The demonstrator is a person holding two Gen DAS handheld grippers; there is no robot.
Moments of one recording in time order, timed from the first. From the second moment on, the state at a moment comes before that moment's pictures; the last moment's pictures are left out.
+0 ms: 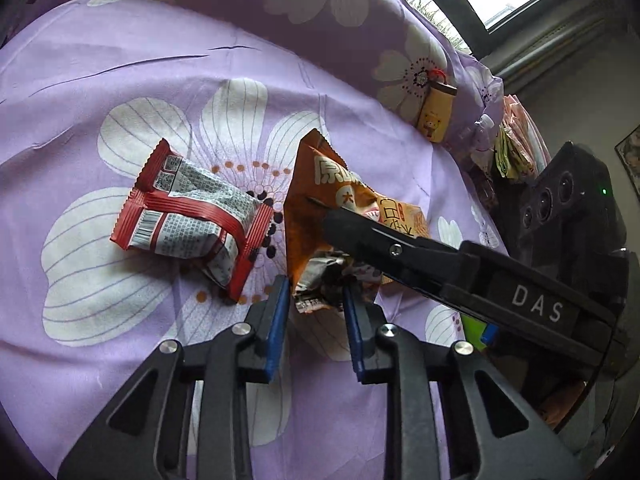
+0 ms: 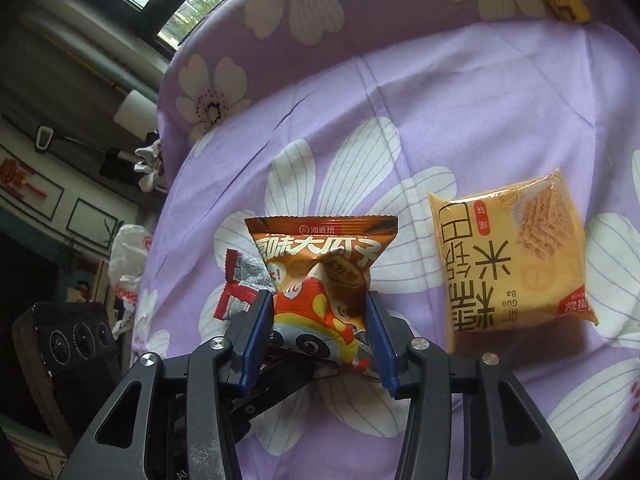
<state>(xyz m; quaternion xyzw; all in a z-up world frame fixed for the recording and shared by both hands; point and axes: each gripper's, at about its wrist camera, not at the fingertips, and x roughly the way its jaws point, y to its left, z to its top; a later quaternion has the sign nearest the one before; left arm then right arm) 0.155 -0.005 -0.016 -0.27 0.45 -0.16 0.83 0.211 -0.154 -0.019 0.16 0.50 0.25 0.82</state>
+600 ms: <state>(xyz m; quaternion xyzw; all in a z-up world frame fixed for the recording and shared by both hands) 0.115 -0.107 0.060 -0.19 0.41 -0.28 0.85 0.124 -0.252 0.059 0.21 0.39 0.17 0.88</state>
